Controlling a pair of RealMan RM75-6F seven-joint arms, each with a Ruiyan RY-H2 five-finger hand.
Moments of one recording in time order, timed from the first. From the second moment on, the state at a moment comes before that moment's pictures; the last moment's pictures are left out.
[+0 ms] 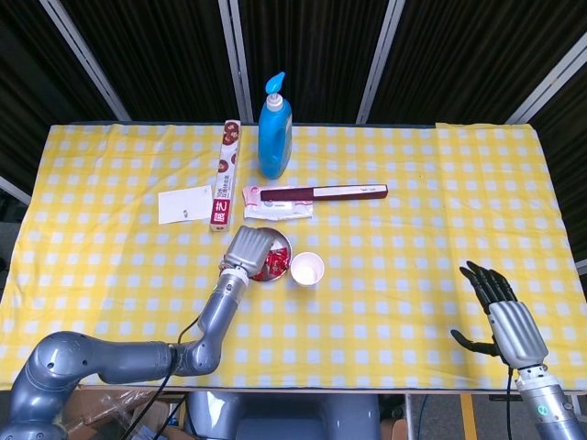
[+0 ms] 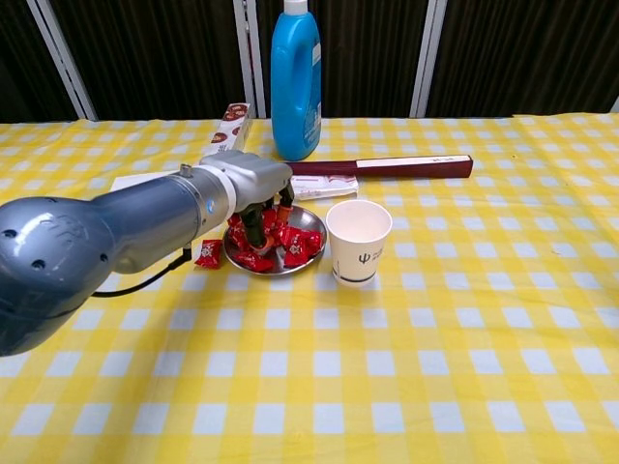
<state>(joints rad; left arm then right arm) -1.12 -1.85 -0.25 -1.30 0.50 1.02 0.97 0.16 -1.10 0.00 -1.67 -1.59 1.39 0.23</state>
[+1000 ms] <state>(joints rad) -1.27 -1.70 -0.36 -1.60 0.40 1.08 1.11 0.16 -1.10 0.00 -1.68 -1.59 1.39 0.24</state>
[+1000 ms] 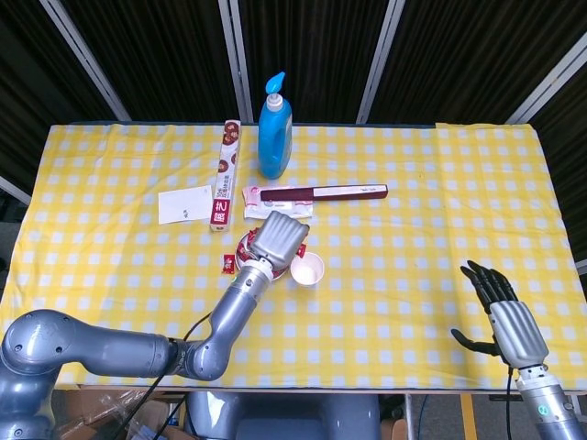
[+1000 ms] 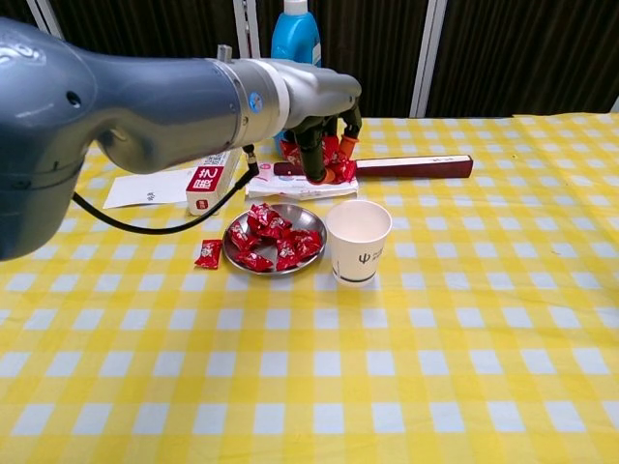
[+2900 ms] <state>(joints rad) -1.48 -1.77 -0.30 -1.52 0.17 1.07 1.19 0.16 -1.09 0.00 -1.68 -1.60 1.39 0.27</state>
